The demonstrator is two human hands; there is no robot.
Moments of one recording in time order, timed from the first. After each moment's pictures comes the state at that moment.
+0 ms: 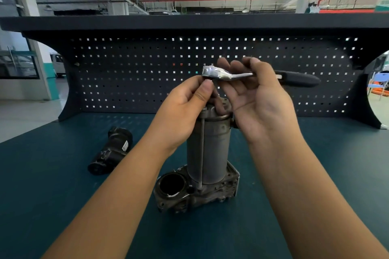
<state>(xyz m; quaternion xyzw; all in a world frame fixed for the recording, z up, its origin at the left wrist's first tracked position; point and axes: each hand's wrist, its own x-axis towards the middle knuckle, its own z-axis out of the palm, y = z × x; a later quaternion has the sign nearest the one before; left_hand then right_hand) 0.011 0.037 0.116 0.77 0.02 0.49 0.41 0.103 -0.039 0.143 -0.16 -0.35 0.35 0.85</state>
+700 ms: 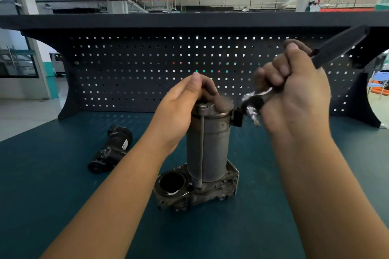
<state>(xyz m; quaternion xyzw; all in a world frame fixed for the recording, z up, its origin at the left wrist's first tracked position) 0.012 0.043 0.113 0.74 0.02 0.49 0.46 0.121 -0.053 0.153 -0.14 -0.32 0.23 0.91</state>
